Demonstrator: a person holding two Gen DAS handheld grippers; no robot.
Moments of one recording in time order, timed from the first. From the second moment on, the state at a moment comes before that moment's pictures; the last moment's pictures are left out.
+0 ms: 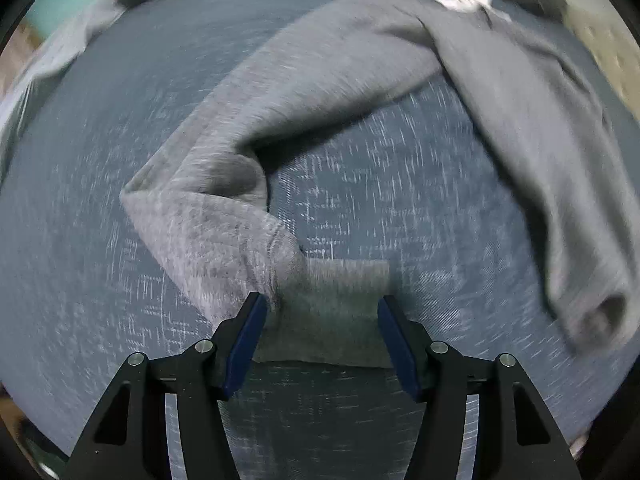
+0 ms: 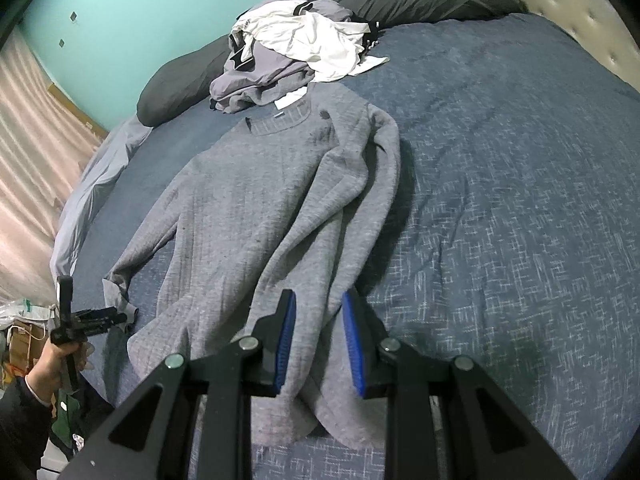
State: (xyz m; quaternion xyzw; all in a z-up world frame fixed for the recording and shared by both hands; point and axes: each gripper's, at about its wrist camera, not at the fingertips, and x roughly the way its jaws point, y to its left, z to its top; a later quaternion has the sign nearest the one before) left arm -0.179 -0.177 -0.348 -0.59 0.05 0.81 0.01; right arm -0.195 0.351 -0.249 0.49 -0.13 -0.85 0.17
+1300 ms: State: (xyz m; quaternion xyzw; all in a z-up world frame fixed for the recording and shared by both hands) left arm -0.089 -0.415 -0.309 -0.48 -0.27 0.83 -0.10; right arm -0.192 0.306 -0.242 0.49 -0.07 -0.85 0.20
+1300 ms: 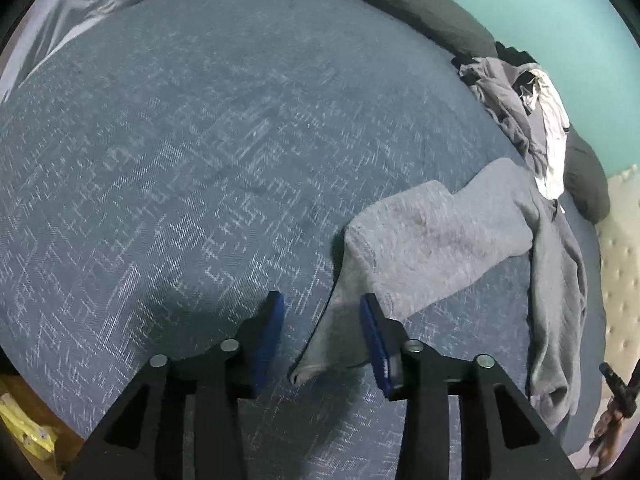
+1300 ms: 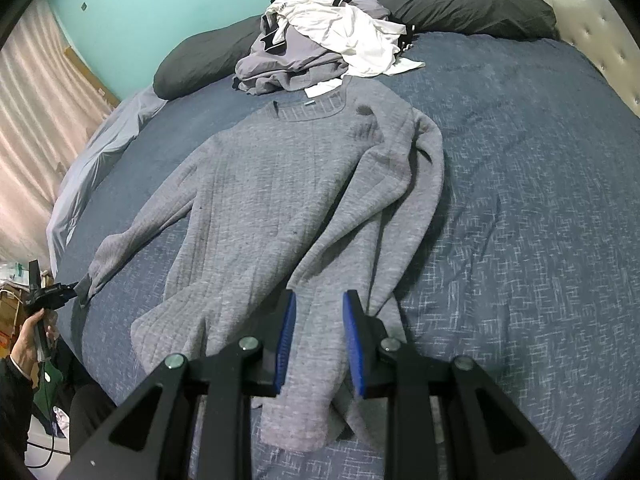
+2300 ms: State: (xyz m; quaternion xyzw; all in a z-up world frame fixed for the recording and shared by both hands) left arm -0.078 -0.455 -0.266 -0.47 -0.22 0.84 -0.14; right arm -0.192 0.302 -0.240 0.48 -0.06 -0.85 0.20
